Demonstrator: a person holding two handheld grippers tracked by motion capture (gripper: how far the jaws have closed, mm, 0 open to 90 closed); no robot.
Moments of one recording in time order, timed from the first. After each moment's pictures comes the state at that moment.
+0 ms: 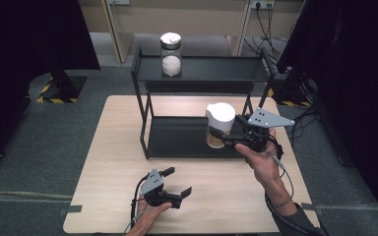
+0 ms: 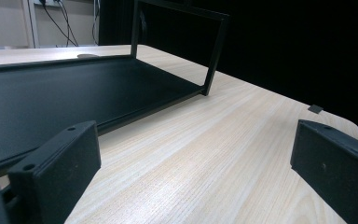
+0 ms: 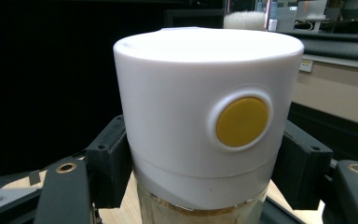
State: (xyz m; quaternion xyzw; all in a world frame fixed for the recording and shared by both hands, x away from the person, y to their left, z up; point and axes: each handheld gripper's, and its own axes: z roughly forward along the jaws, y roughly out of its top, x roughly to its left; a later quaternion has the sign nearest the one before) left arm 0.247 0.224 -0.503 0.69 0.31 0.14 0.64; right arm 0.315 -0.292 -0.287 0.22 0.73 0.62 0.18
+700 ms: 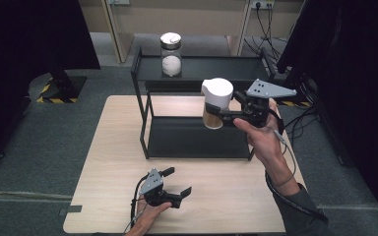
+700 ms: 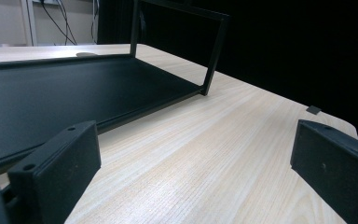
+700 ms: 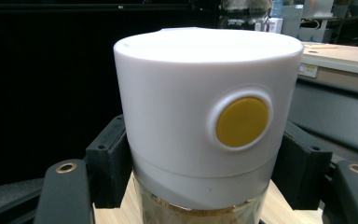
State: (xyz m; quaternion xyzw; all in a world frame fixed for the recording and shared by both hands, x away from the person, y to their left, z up) left arm 0.248 0.225 -0.504 0.69 0.31 0.13 0.64; right arm 0.342 -0.281 -0.229 0.22 0.73 0.62 0.17
